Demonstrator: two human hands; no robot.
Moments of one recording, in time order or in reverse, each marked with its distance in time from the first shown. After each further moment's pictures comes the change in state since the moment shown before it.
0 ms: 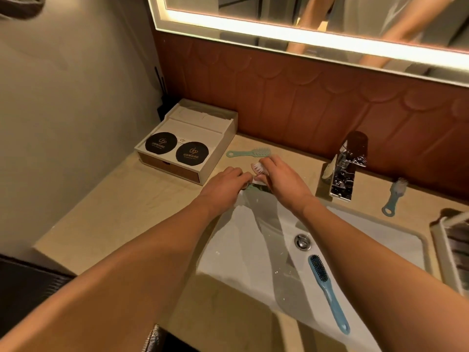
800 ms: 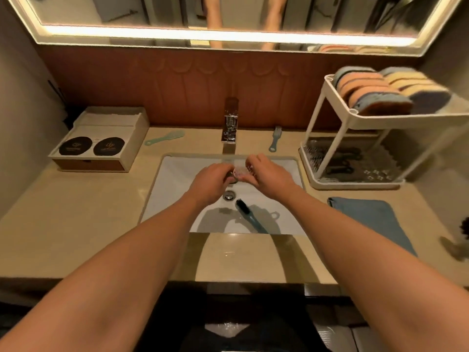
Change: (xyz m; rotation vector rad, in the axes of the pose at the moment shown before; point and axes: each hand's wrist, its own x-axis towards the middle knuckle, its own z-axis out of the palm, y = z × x) left_hand -0.060 0.204 0.015 -0.203 0.026 0.232; right_hand -0.247 0.033 -0.073 -0.142 0.052 0.328
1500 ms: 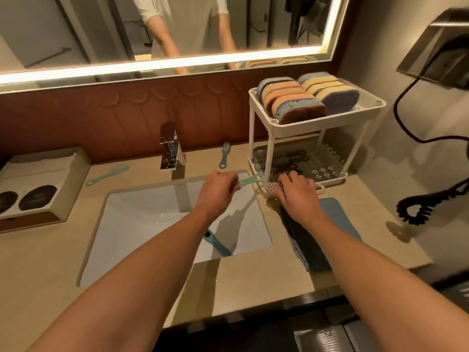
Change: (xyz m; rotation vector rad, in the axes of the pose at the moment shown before) left_hand 0.083 0.118 0.068 -0.031 0.028 0.167; right_hand -0.106 0.167 -0.016 -0.222 0.228 0.410
